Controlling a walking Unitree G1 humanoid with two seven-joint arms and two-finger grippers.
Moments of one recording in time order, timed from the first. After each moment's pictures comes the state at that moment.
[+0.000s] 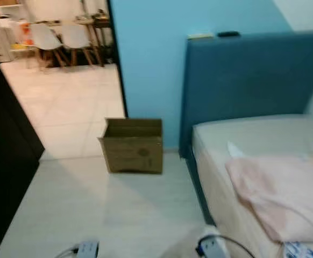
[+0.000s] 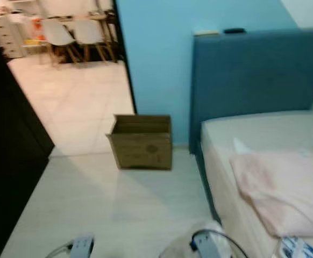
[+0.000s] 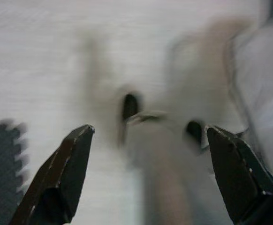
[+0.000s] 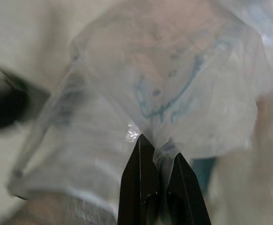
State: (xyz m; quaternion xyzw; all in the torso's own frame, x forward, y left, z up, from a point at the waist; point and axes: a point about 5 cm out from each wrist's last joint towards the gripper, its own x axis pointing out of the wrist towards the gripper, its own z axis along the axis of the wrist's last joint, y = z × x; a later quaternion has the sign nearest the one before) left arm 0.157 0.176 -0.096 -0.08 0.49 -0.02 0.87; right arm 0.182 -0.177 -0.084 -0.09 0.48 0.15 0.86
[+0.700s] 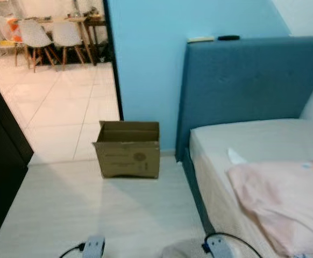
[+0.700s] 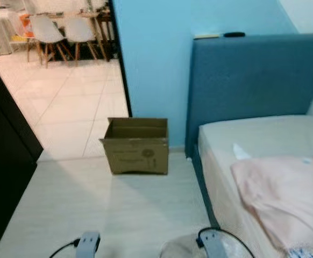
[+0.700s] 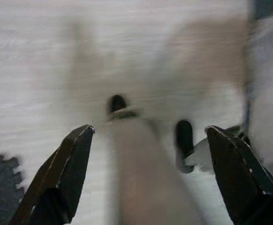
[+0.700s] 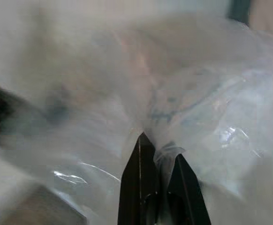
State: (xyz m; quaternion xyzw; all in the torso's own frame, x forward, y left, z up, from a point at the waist) left arm 0.147 0.171 -0.100 -0.08 0.50 -0.03 0.86; right arm 0.198 -0.170 -0.078 -0.07 0.46 0.14 0.87
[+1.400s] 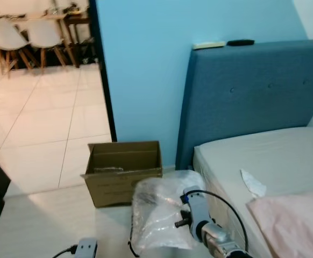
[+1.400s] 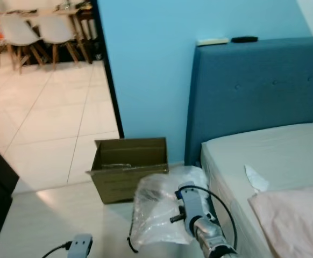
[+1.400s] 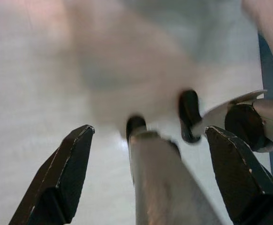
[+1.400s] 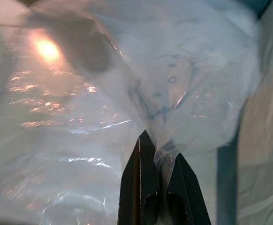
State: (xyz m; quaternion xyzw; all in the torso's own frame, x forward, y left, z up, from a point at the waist) left arm 0.168 0.166 -0.092 -0.07 0.48 -0.05 0.87; right arm 0.271 -0.160 -0.025 -0.06 0.31 0.14 0.94
